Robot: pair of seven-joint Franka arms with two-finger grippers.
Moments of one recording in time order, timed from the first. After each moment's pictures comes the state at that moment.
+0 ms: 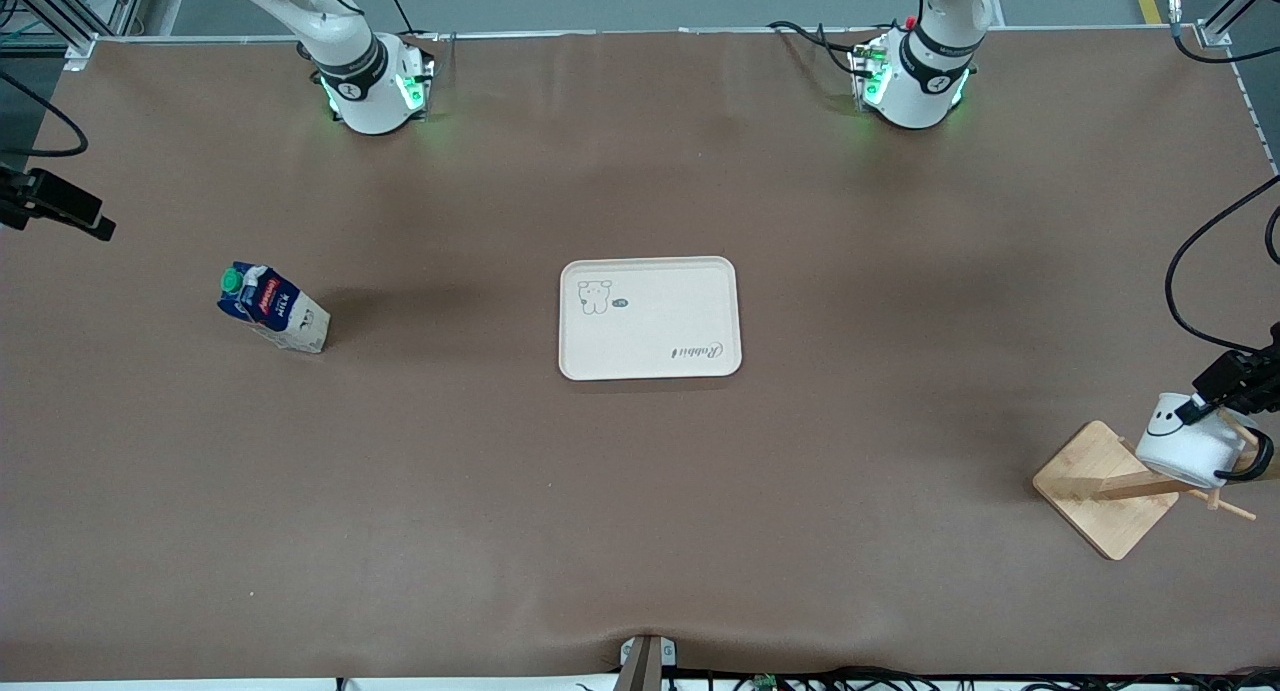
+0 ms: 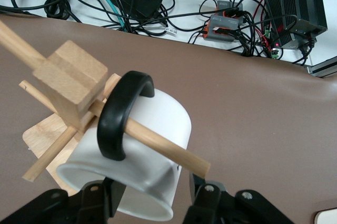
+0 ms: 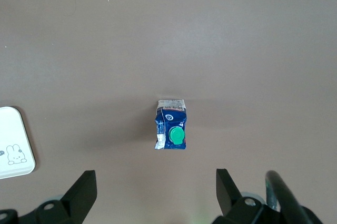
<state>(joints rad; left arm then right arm) 0.34 0.29 -0.02 -1.76 -0.63 2.28 0.64 -0.04 -0.02 -0.07 -1.57 0.00 1.51 0.04</state>
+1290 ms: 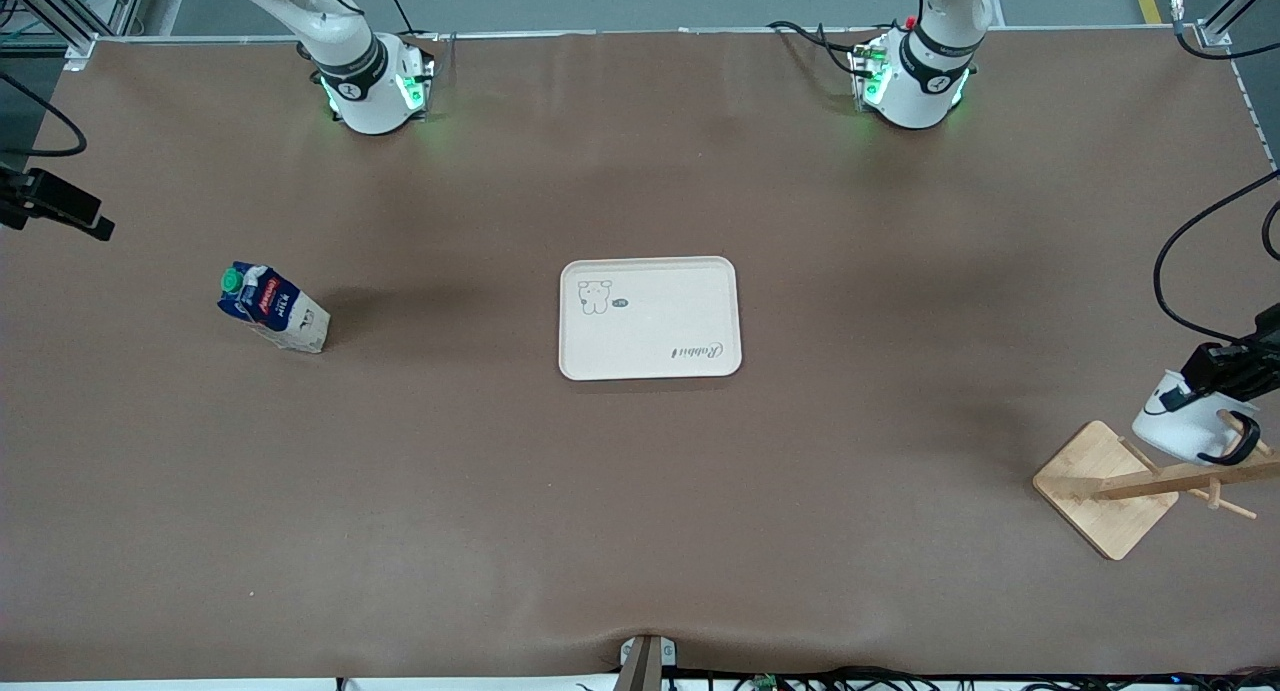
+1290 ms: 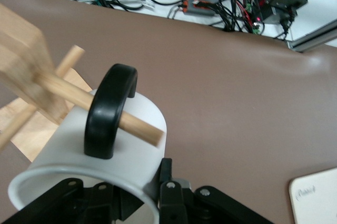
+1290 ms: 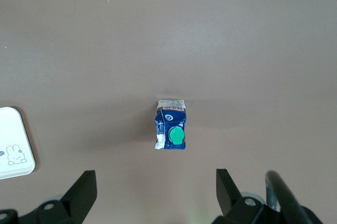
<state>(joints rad) 0.34 0.25 -0.03 -1.76 -0.61 2.13 0.63 -0.04 -0.02 -0.07 -1.57 0.00 1.51 0.04</state>
